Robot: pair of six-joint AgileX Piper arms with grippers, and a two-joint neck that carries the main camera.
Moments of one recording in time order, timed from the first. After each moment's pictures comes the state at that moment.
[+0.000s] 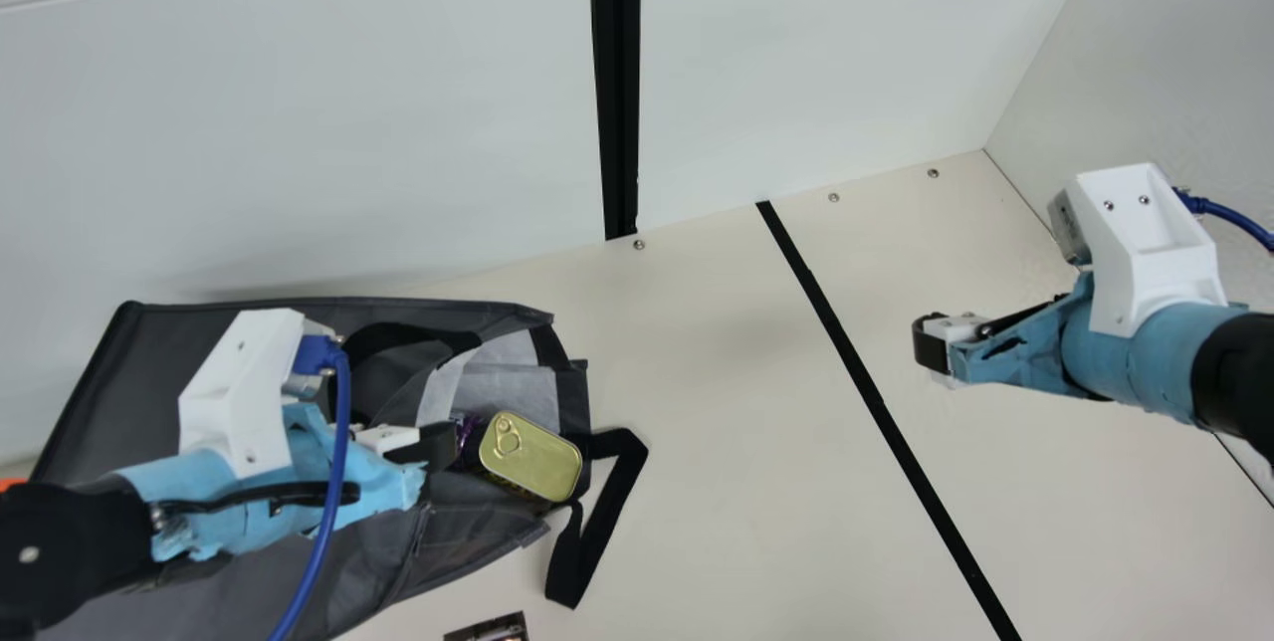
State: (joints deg) left arm -25.6 88.8 -76.6 -38.7 48.7 18.4; right arm -24.9 64.9 -71.3 11.6 59.5 -21.4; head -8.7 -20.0
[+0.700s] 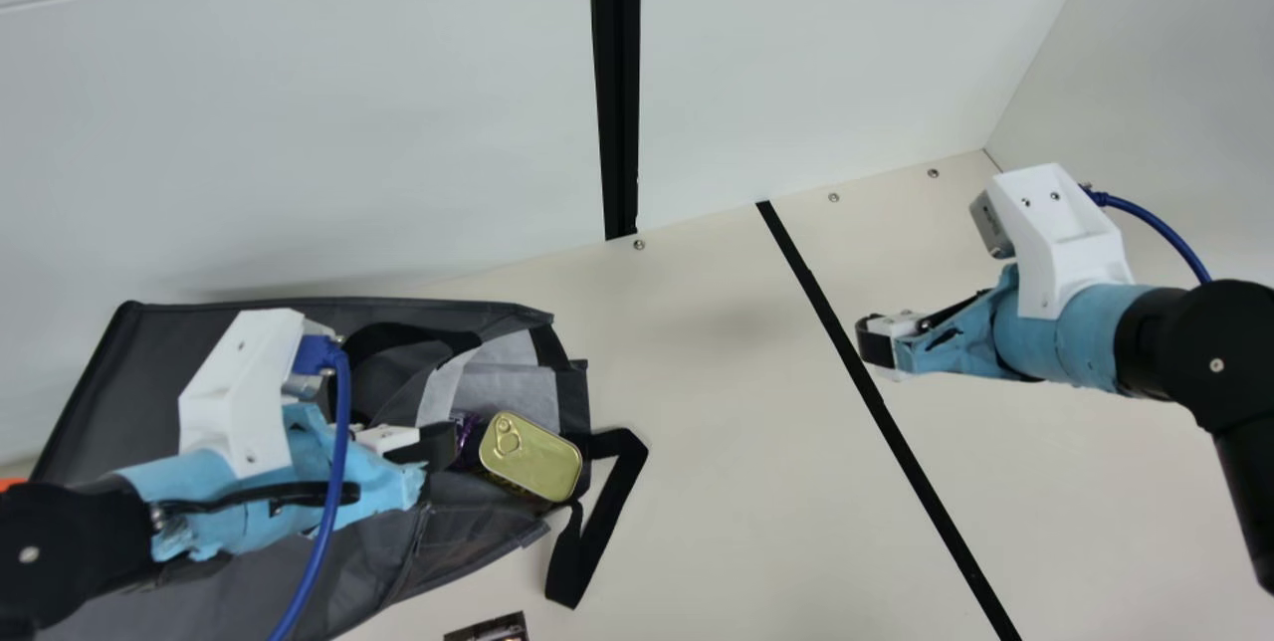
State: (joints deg) left arm -25.6 88.8 -76.6 -38.7 48.7 18.4; right arm -21.6 70.5 -69.6 17.5 56.2 -26.0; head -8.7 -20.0
